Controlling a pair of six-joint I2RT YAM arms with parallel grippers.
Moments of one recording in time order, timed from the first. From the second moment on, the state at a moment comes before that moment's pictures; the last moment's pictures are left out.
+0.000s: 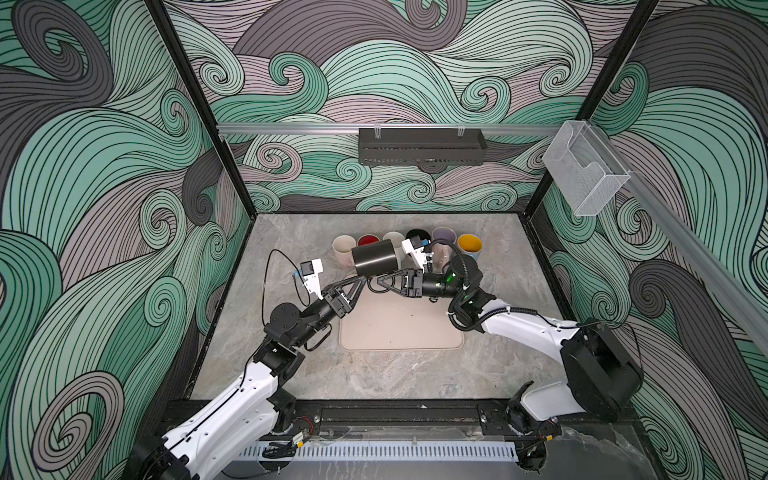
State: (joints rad) left arm -0.52 0.76 0.35 0.60 0.31 -0.99; right arm 0.69 1.47 0.81 0.76 -0.84 1.09
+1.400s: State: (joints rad) left arm -0.48 0.66 0.36 0.50 0.40 -1.03; right arm 0.76 1.57 0.89 0.85 -0.90 1.06
